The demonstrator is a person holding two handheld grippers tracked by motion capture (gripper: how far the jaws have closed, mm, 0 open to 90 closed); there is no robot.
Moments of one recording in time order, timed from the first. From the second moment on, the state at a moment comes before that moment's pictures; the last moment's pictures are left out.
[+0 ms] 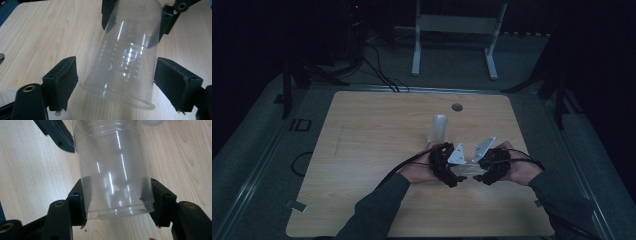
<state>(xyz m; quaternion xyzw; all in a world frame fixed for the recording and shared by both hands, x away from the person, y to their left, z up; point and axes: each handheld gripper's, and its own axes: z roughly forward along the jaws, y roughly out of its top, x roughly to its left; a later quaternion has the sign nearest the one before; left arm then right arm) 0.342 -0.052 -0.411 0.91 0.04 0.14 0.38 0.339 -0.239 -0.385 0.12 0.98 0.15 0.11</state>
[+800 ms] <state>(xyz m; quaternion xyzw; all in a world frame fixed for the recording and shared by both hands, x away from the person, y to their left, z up) 0.357 -0.038 -0.419 0.90 0.12 0.13 0.40 0.343 -0.263 -0.407 0.24 0.95 0.14 0.15</state>
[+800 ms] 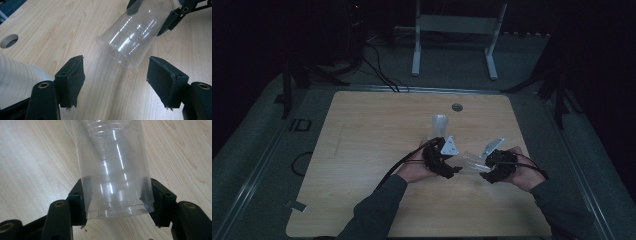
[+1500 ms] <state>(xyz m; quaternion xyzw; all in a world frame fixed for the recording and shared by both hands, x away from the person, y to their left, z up) 0.362 -0.036 -0.425 0.90 0.16 0.12 0.40 0.334 -0.267 -0.423 0.35 0.89 0.20 0.20</state>
